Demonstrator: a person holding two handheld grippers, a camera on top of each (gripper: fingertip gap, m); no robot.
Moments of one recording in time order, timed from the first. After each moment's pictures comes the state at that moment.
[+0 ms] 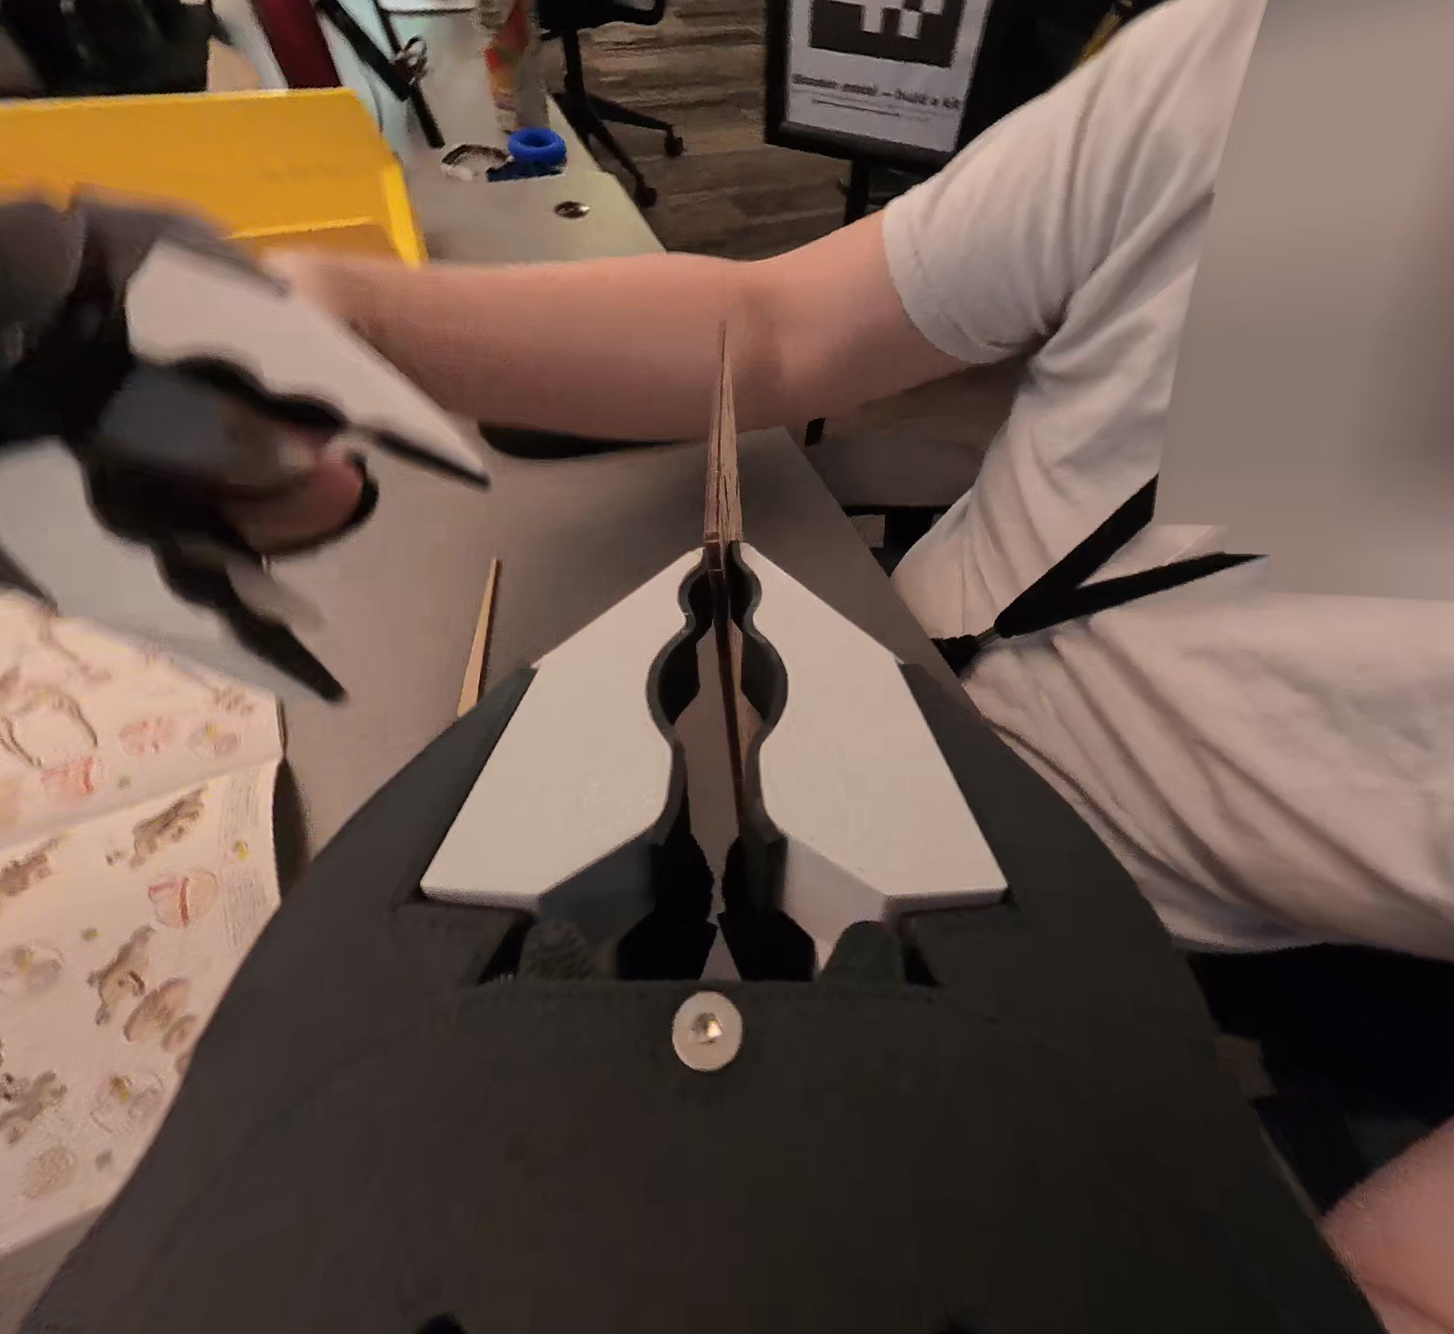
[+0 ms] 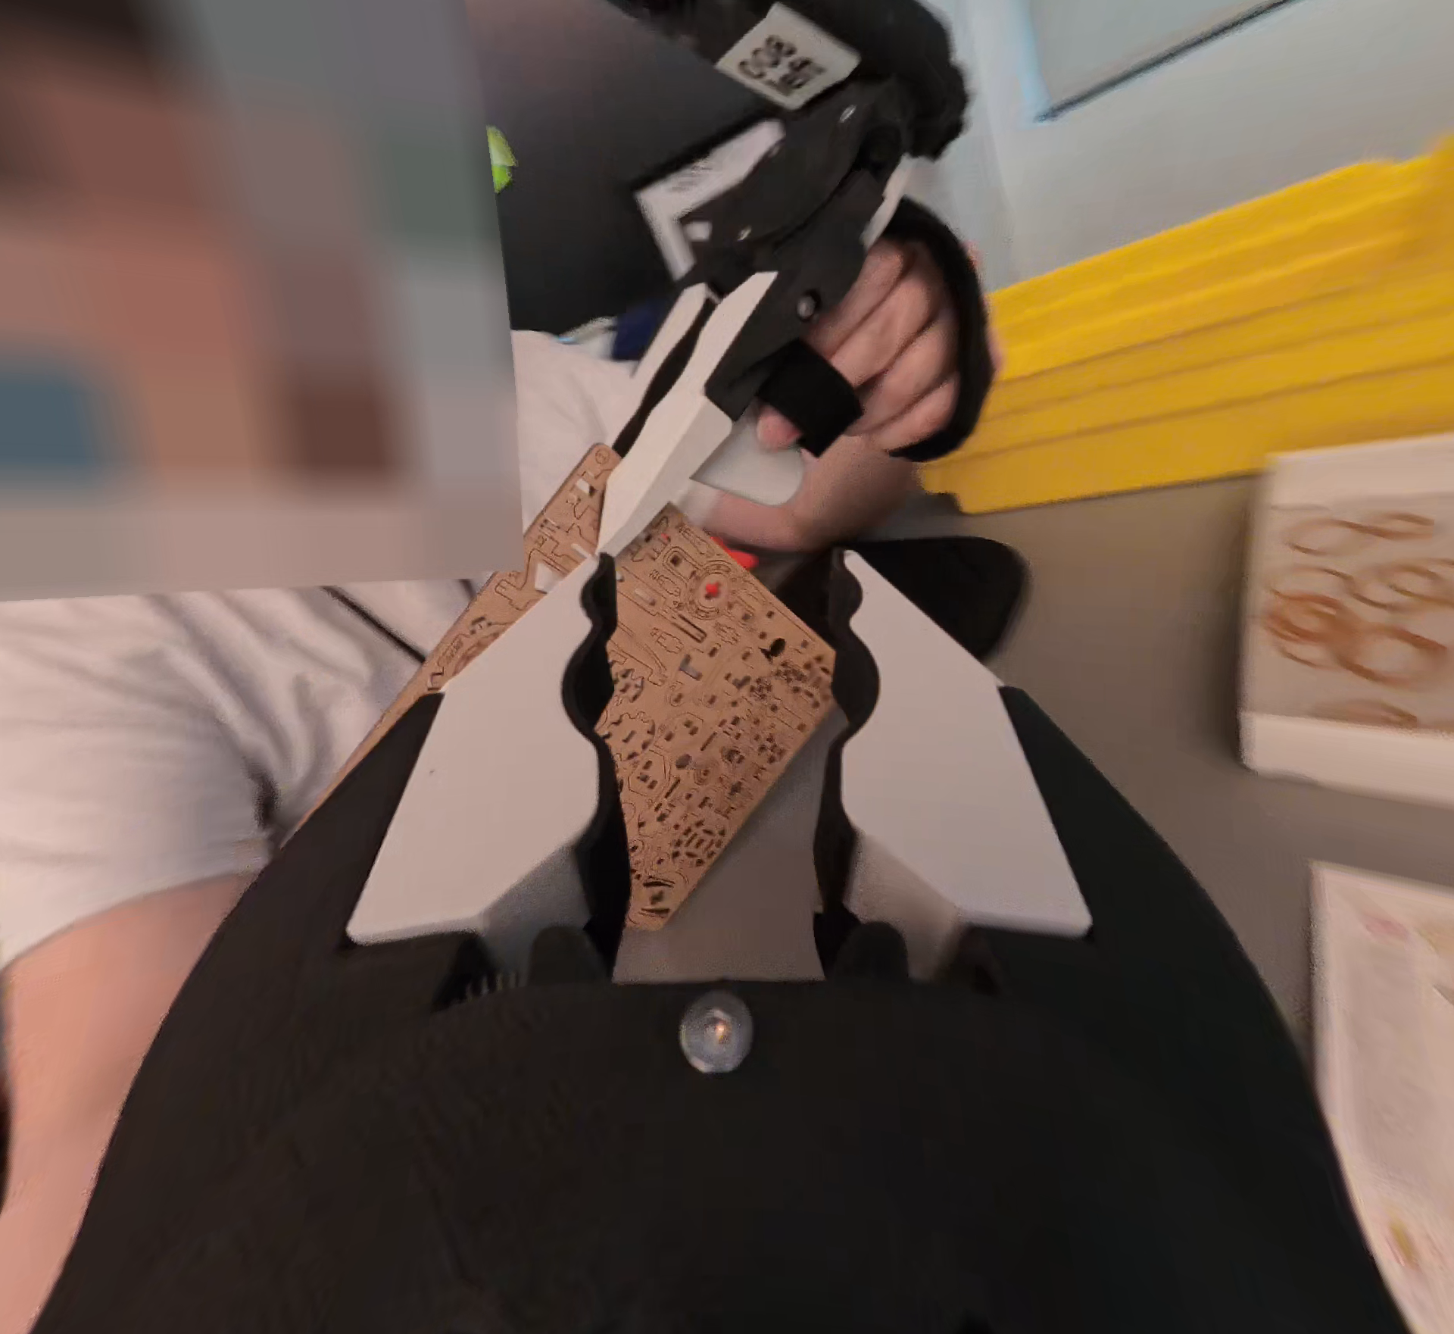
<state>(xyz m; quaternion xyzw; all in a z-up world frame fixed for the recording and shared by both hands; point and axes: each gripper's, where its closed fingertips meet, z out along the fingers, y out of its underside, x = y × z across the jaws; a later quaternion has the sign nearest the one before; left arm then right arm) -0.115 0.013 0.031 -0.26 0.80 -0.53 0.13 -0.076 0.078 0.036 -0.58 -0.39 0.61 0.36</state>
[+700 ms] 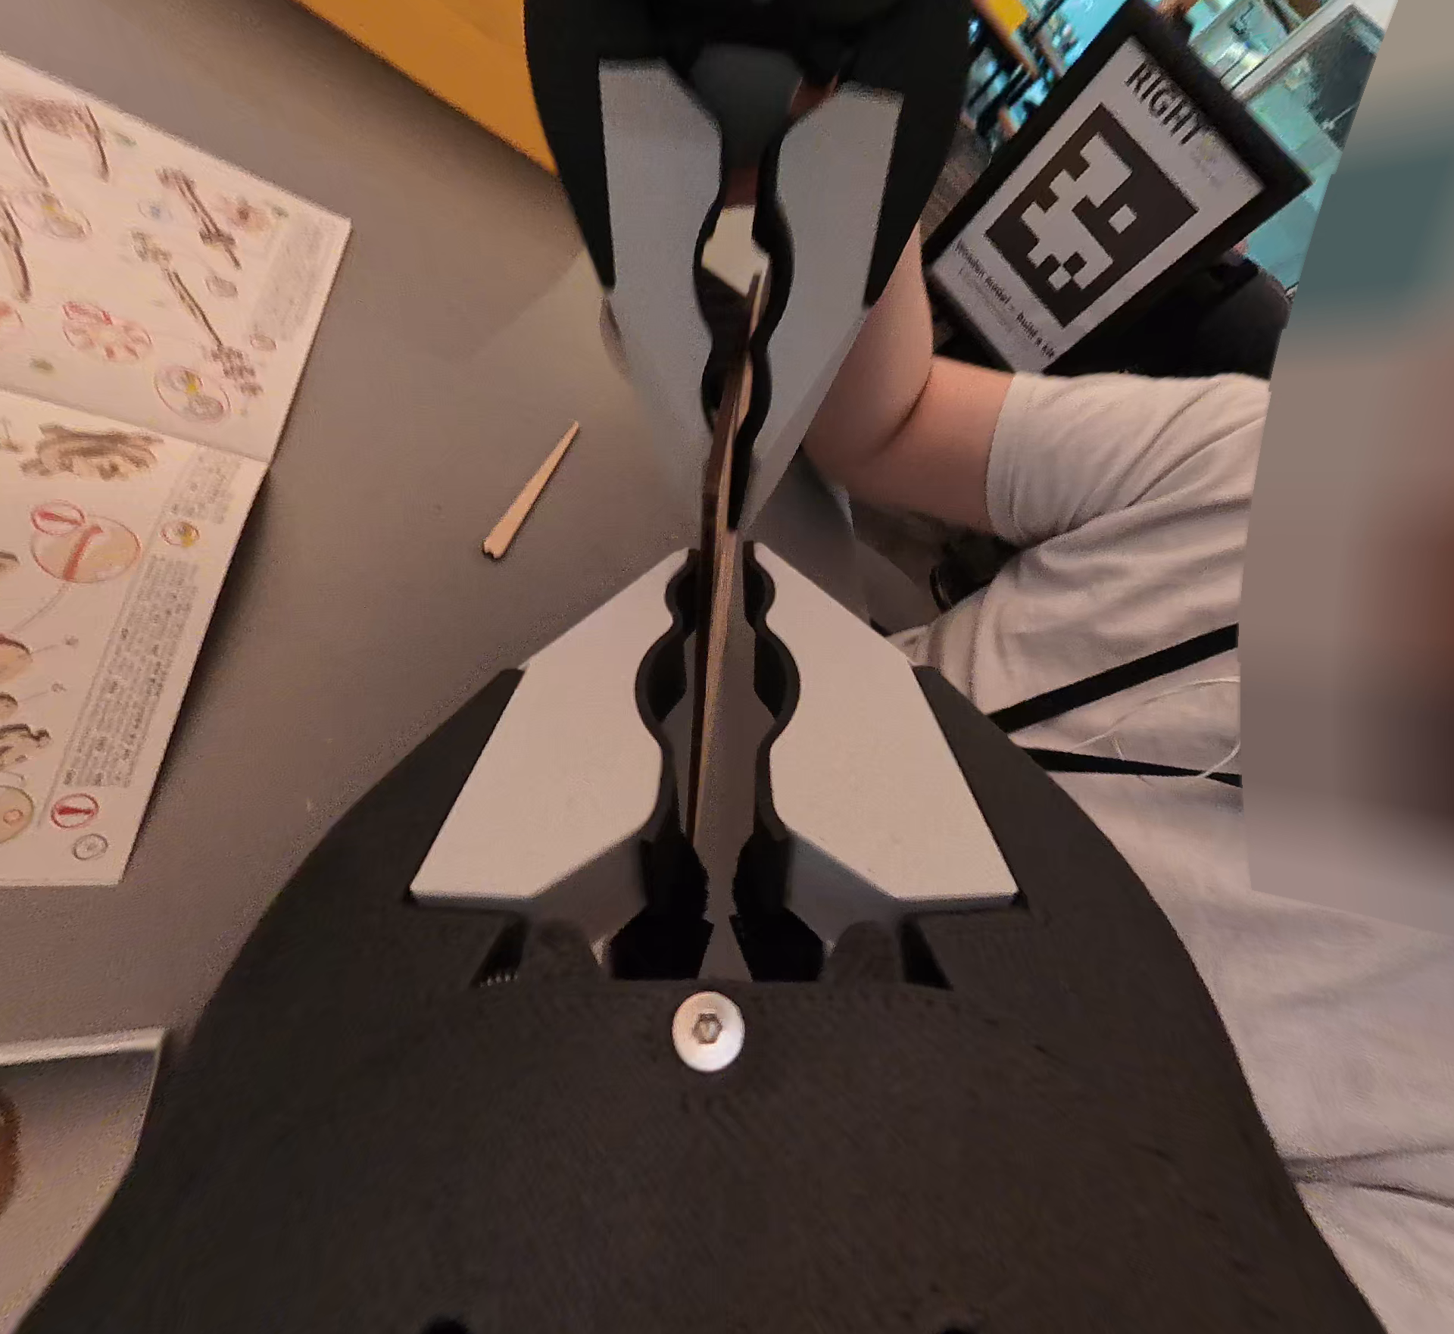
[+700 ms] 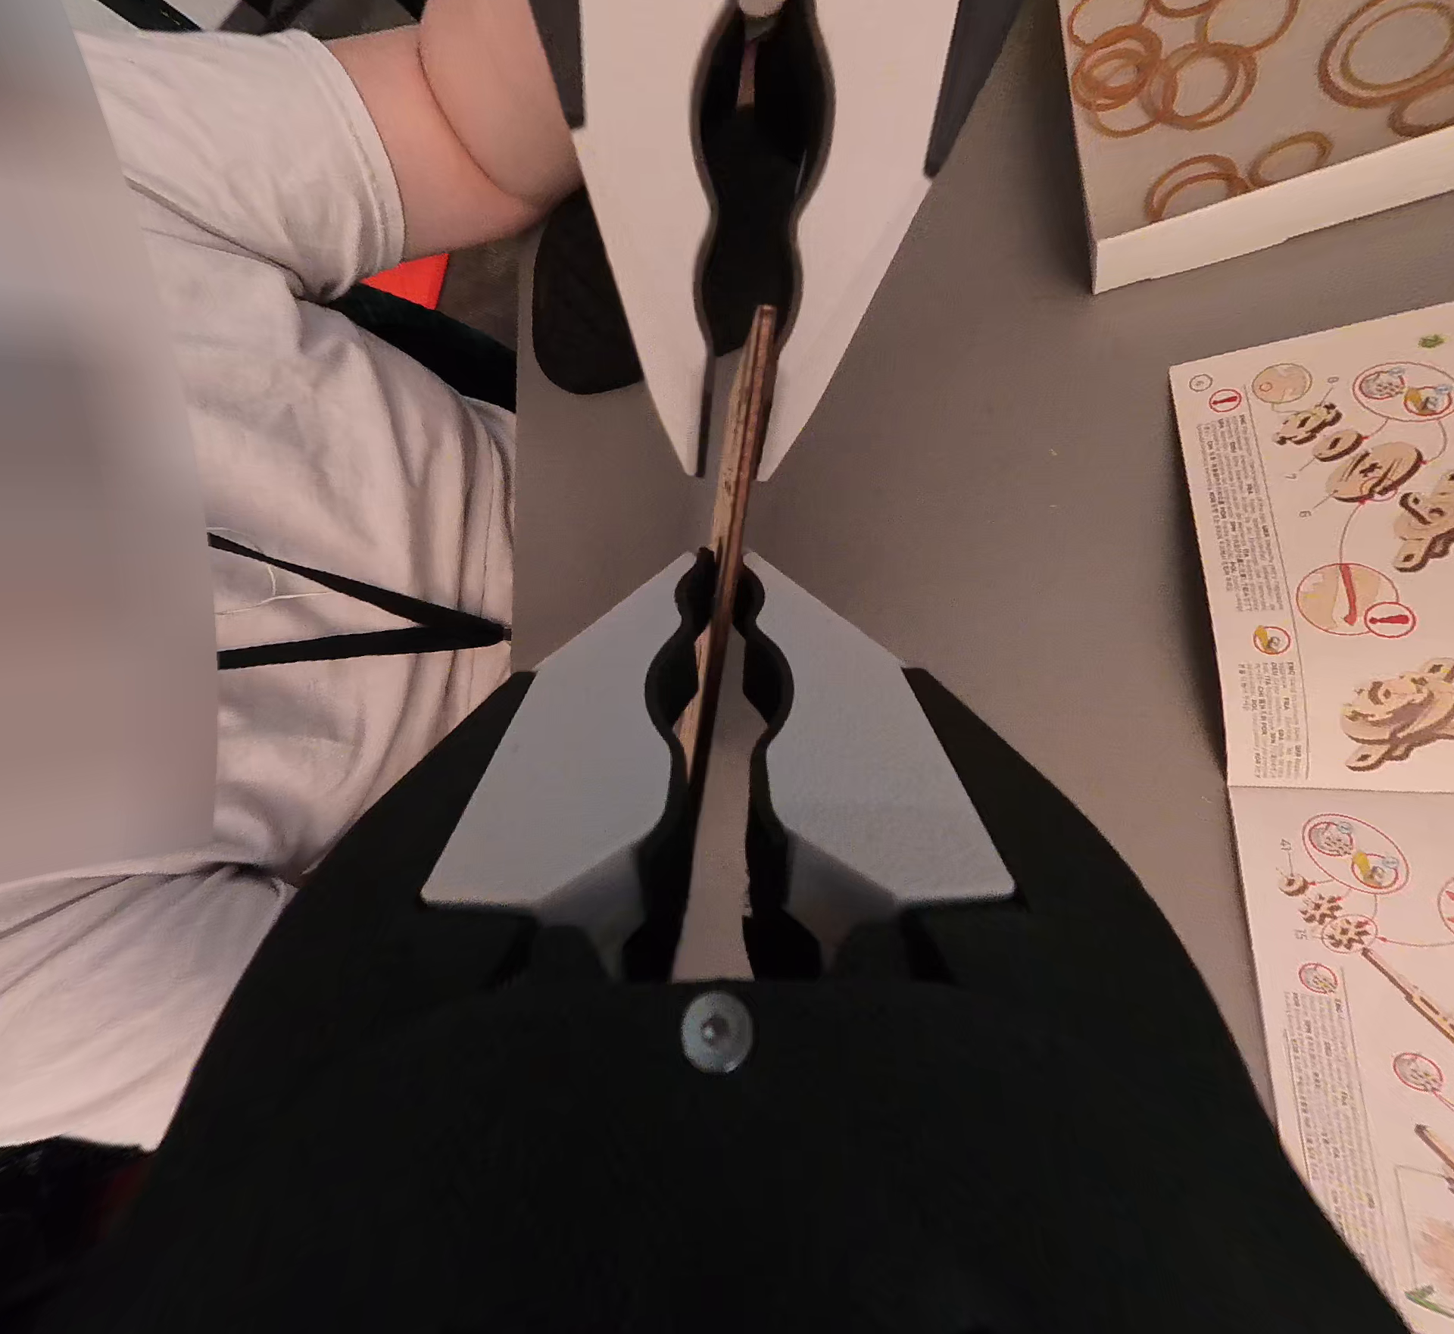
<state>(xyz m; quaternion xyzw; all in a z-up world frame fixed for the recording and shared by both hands) -0.066 0.081 -0.009 -0.51 0.65 -0.56 0.00 -0.068 0.074 -0.027 -0.84 -0.35 0.37 0.18</state>
